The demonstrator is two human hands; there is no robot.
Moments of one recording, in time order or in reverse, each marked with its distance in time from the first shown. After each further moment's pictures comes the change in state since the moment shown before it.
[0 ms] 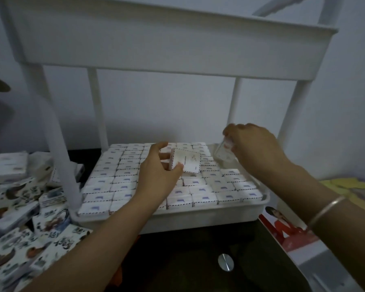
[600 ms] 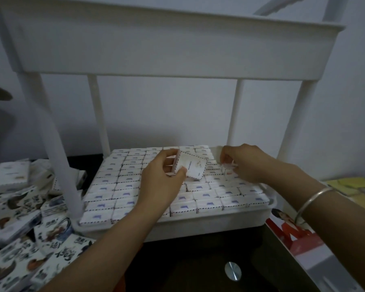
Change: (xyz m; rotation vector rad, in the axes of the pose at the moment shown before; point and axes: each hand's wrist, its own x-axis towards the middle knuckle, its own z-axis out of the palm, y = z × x) left_hand 0.003 -0.007 0.003 0.001 0.011 0.083; right_hand 0.011 0.013 0.038 0.202 -0.448 -0.019
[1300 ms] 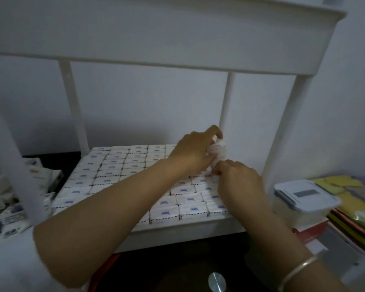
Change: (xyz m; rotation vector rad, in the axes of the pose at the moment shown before) left_hand 0.075 0.031 0.079 0.465 -0.484 0.429; right_hand -0.032 -0.023 0.050 0.093 0.478 0.145
